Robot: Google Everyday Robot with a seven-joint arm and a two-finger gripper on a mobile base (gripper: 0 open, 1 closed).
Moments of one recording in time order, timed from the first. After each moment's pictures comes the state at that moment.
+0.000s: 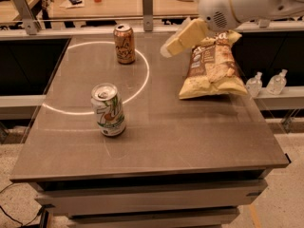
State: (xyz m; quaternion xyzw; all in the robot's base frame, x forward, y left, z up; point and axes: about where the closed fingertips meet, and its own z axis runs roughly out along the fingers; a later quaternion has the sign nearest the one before) arm 0.617 -0.075 1.009 -0.51 0.70 0.12 0.49
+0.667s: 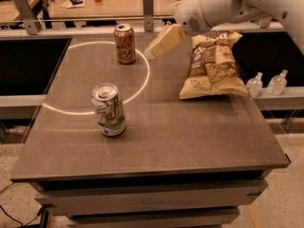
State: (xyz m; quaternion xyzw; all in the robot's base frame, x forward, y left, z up) arm 0.667 -0.029 0.964 -0.53 0.69 0.19 0.45
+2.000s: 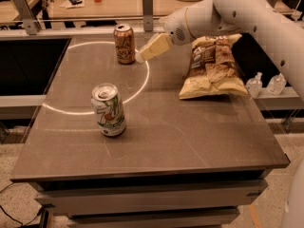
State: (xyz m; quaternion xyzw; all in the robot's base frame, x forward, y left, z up) arm 0.705 -0.004 0.920 -0.50 0.70 0.24 0.45
